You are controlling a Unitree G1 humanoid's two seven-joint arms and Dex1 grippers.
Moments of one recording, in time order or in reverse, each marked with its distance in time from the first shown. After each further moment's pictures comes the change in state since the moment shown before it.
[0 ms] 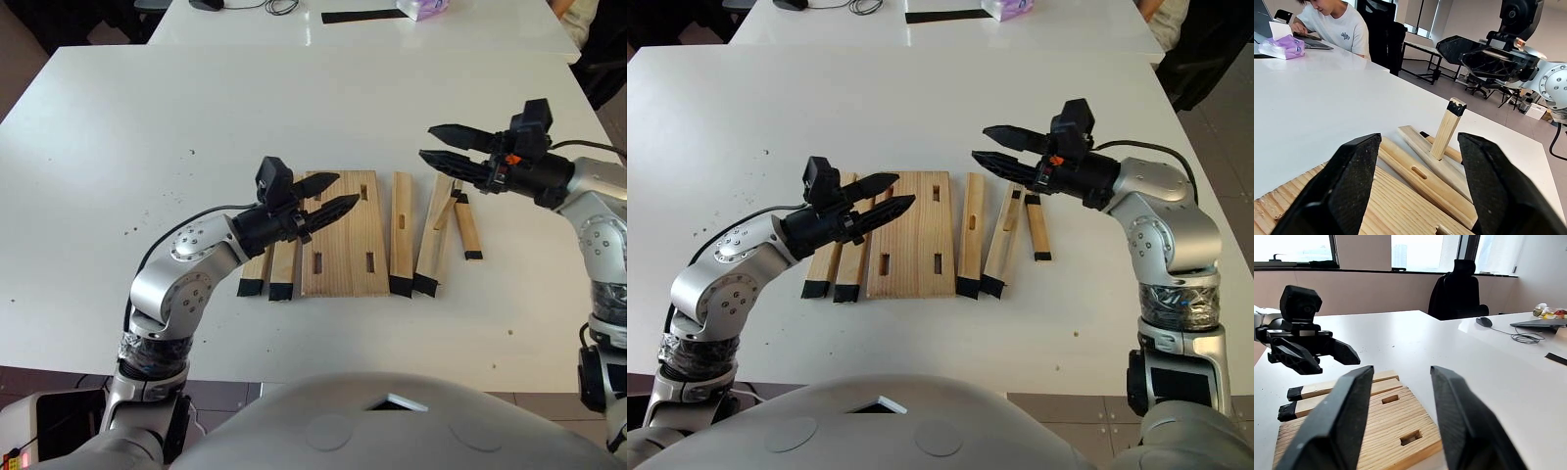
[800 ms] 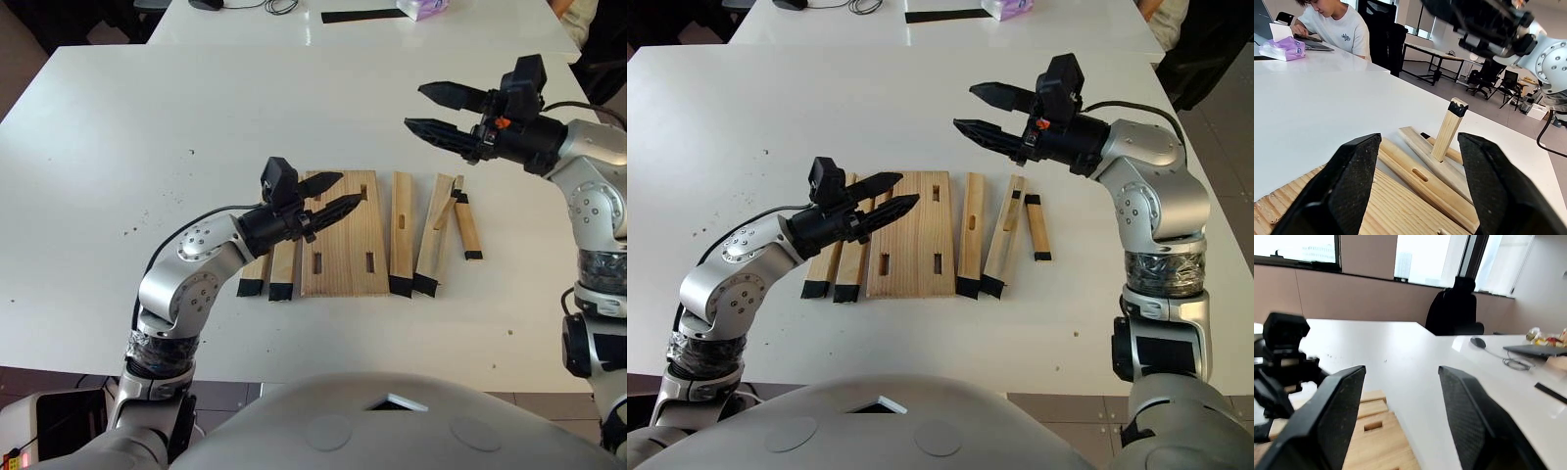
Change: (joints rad) left arm 0.002 -0.023 -0.019 0.009 0.036 -0.020 0.002; right arm -0.162 0.061 0.024 0.043 -0.036 0.000 -0.018
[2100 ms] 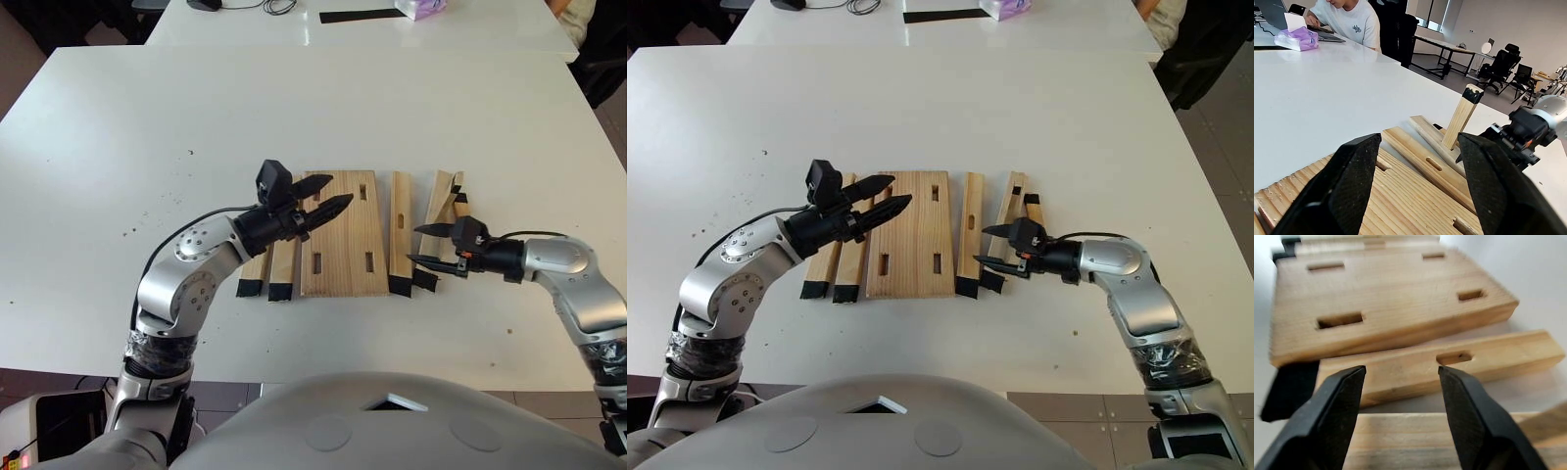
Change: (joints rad) left arm 0.009 0.006 0.008 0.037 0.044 -0.008 -0.002; right arm 0.505 -0.133 0.212 0.028 -0.411 -0.346 0.012
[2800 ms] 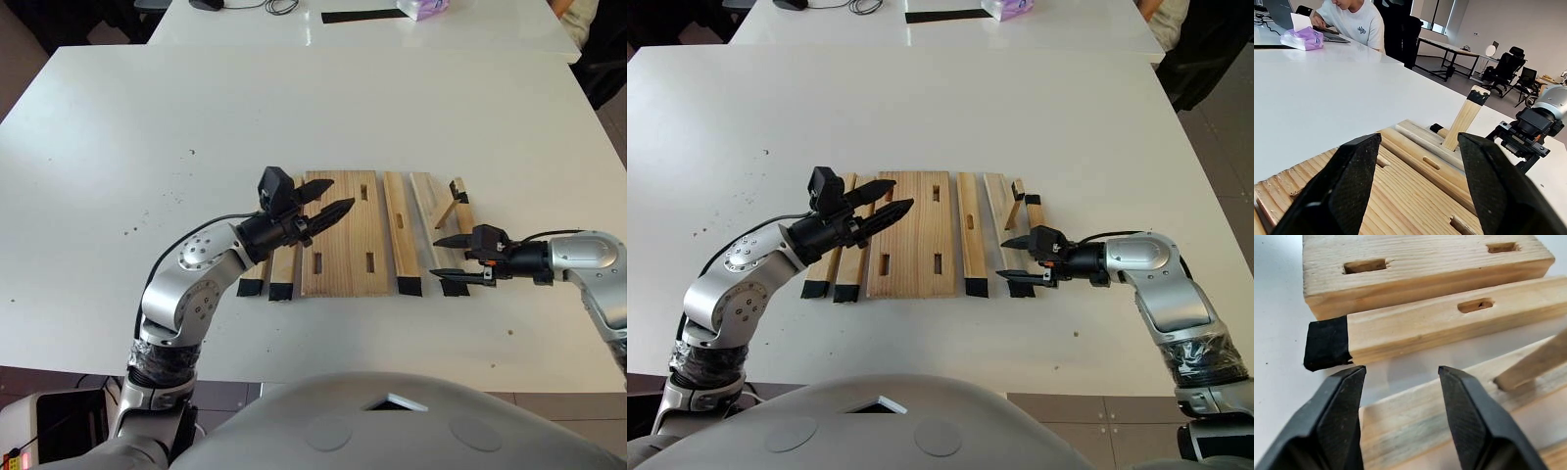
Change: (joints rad) left arm 0.050 -0.022 -0.008 -0.032 0.014 -0.015 0.024; right arm 0.015 -0.141 -0.046 -0.001 0.042 0.047 0.174
